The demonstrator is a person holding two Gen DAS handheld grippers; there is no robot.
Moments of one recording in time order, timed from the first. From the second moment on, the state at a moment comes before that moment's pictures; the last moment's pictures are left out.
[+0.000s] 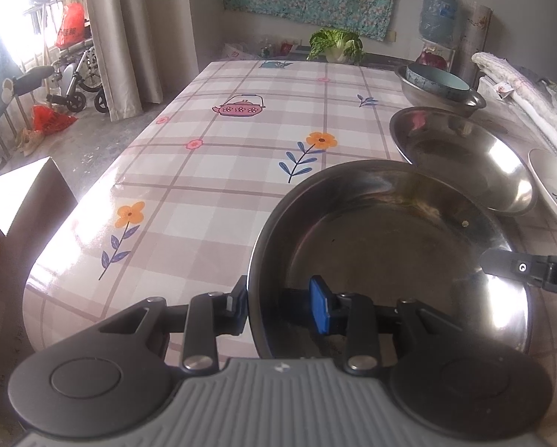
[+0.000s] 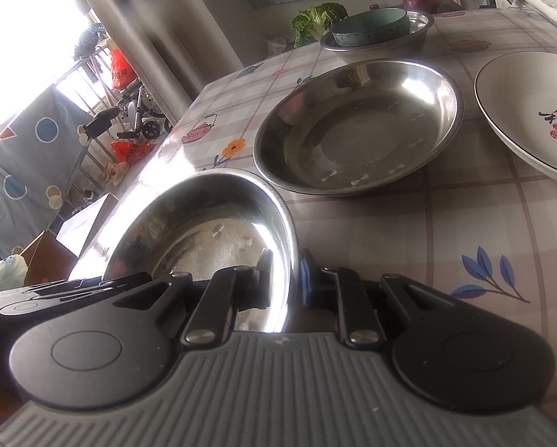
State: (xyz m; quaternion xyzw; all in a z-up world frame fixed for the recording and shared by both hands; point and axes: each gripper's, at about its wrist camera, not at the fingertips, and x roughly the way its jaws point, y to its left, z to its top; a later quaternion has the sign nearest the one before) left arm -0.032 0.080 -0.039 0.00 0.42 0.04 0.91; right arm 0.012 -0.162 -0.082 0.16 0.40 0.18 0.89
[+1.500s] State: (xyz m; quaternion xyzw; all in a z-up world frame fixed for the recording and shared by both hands) left arm -0.039 0.078 -0.020 0.00 0.41 0.05 0.91; right arm 0.004 -0.163 -0.071 0.16 0.39 0.18 0.89
